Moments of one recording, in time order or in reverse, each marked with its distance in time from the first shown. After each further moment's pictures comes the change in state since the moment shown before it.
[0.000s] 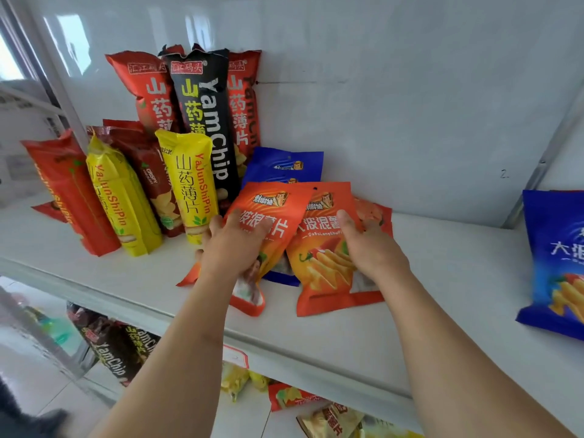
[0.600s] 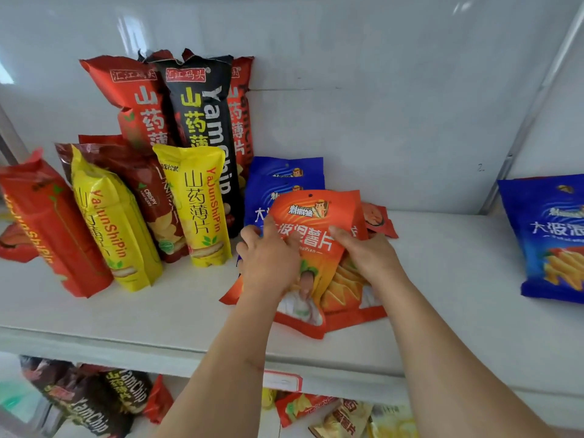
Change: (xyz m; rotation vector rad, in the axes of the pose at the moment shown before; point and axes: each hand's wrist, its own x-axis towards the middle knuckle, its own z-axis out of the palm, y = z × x) left_hand 0.004 0.008 0.003 -0.047 -0.103 0.222; right_hand -0.021 -0.037 0.042 0.490 0.169 0.188
